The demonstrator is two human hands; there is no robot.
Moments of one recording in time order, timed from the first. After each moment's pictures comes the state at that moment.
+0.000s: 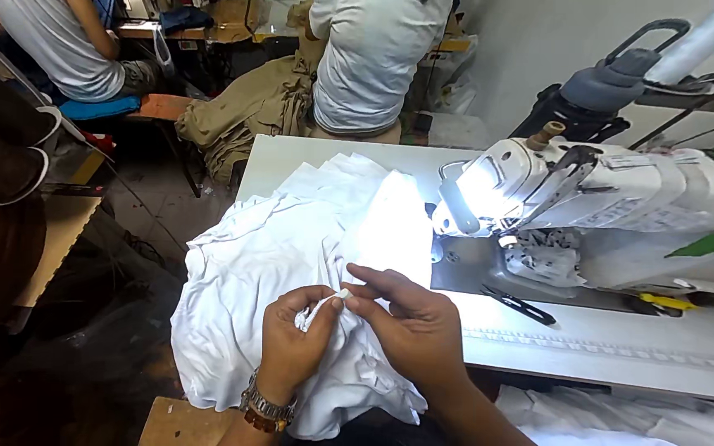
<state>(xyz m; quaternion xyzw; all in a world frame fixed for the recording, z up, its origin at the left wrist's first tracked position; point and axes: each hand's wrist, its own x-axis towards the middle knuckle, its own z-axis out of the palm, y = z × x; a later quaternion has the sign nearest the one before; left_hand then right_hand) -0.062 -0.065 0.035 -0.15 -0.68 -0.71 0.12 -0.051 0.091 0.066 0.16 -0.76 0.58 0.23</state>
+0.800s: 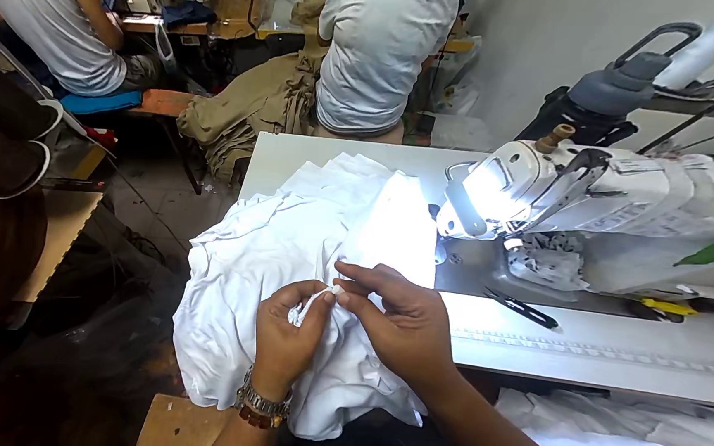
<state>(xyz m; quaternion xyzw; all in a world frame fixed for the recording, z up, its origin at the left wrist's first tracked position) -0.067 -0.075 0.033 -0.13 -0.69 -0.69 0.15 -0.058 0.077 0.072 0.17 -0.79 0.53 0.24</state>
